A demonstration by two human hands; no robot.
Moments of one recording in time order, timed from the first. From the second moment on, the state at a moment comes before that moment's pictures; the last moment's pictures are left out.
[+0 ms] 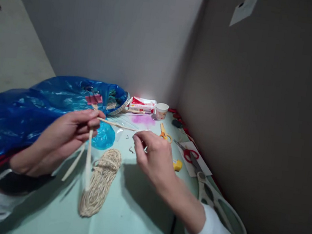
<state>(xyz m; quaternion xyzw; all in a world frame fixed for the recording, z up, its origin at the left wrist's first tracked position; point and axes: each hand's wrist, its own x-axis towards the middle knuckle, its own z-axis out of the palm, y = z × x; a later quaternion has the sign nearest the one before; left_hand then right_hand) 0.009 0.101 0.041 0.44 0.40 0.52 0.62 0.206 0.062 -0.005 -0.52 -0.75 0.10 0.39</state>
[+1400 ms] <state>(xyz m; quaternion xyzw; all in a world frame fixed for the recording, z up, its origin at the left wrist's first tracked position) 0.062 0.043 -0.049 0.29 0.42 0.38 0.77 0.209 0.127 -0.047 -0.50 -0.70 0.39 0.33</state>
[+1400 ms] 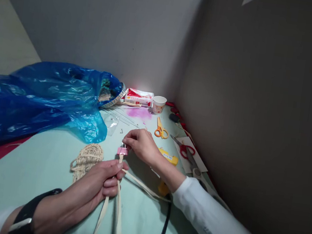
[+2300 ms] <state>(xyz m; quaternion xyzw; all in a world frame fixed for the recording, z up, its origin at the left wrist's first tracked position) 0.063 0.047 -0.051 0.31 0.41 0.39 0.76 0.201 0.121 -0.033 -0.51 -0.75 0.29 0.32</state>
